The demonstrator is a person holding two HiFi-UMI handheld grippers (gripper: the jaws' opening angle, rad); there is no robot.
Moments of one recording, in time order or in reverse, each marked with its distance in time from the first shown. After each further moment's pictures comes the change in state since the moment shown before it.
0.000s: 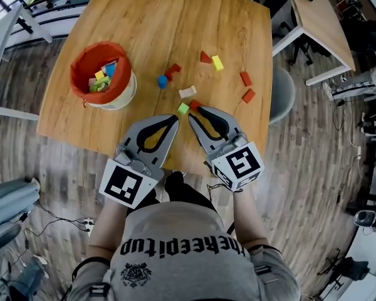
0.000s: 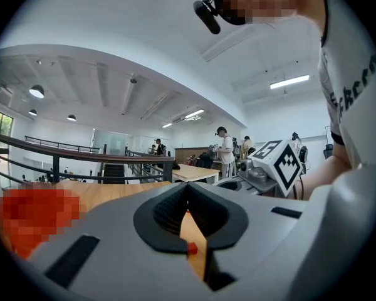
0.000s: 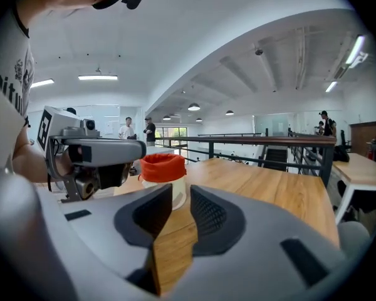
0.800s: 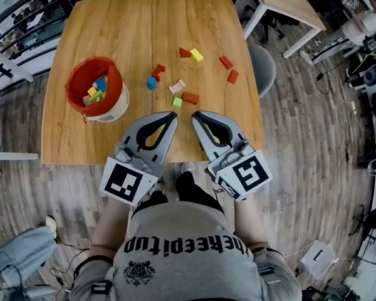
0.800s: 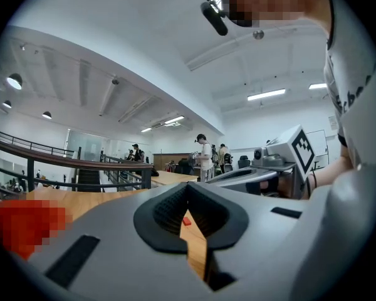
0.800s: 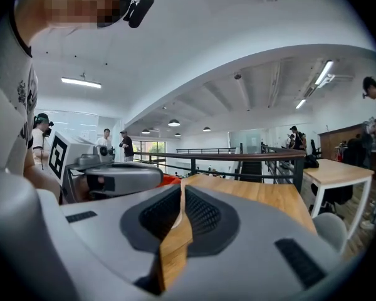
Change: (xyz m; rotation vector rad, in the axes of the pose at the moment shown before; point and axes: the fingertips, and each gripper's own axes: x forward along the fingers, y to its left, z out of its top) left arm -0.034 -0.021 0.021 0.018 -0.051 -0.222; right arm -0.054 0.058 0.051 0.037 -0.146 -0.235
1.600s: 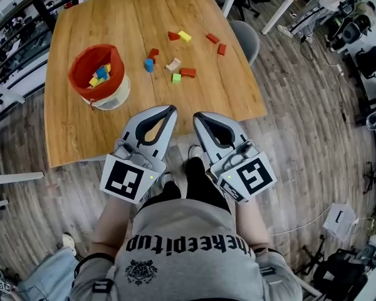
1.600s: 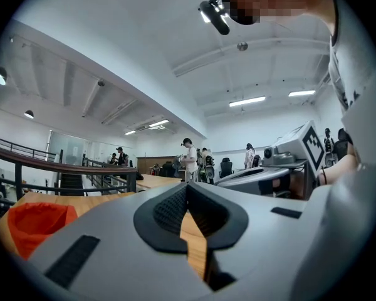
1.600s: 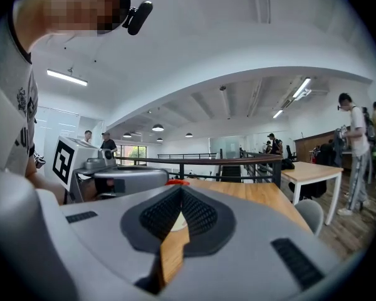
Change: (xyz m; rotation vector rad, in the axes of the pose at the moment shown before) left arm -0.094 -0.035 0.009 0.036 -0.032 -0.158; right arm -0.049 0.108 0.005 0.029 -0.050 -0.205
